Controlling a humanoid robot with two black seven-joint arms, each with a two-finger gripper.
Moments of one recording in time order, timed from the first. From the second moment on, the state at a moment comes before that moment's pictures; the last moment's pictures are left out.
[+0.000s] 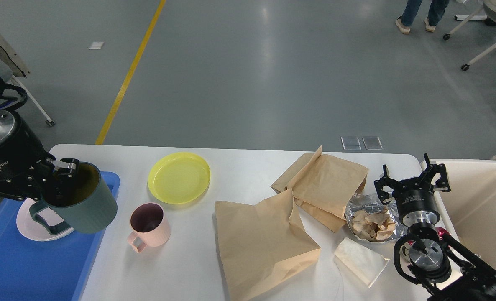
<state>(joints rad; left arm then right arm) -2.52 0.41 1.63 -1.71 -0.06 -0.78 0.08 0.25 -0.27 1.03 0.95 0.09 0.15 0.51</state>
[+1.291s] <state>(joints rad) -1.11 0.95 0.91 -0.66 0.21 -0.72 0.06 0.25 -0.27 1.03 0.94 0.09 0.15 0.51</state>
